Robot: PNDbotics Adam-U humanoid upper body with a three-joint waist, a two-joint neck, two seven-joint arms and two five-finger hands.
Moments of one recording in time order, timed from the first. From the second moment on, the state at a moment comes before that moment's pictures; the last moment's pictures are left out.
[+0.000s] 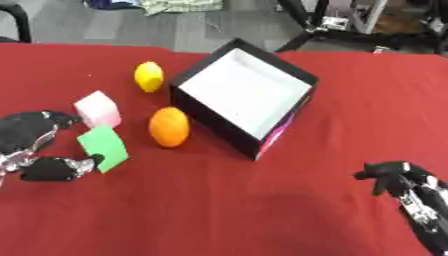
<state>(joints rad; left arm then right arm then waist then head) -0.07 0.74 -0.12 -1.88 -0.99 0.24 -0.54 0.18 -0.10 0.01 -1.98 -0.13 -0.12 0.48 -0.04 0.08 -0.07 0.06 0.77</state>
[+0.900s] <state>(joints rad) -0.09 0.70 -0.16 -1.75 -0.96 0.23 -0.47 0.18 -0.10 0.01 -1.98 -0.13 -0.12 0.48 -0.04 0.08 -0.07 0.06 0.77</state>
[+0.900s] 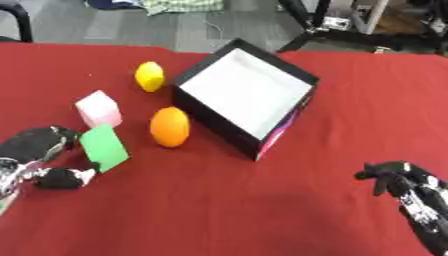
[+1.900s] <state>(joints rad) -0.34 0.79 -0.11 -1.97 -0.68 0.26 -0.30 0.19 -0.10 0.01 -1.98 -0.13 -0.12 0.48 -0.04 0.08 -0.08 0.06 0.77</state>
